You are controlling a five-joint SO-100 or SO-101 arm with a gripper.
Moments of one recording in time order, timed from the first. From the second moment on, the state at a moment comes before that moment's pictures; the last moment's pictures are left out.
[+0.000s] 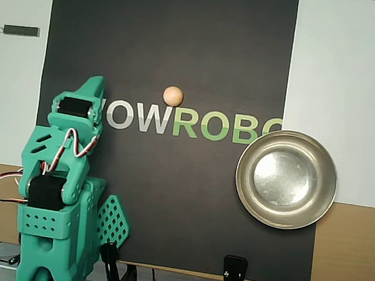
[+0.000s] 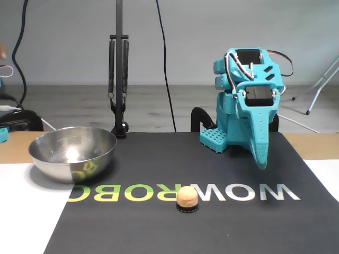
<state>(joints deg) 0.5 192.0 177.3 47.0 0.3</state>
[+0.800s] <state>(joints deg) 0.1 192.0 177.3 47.0 0.3</state>
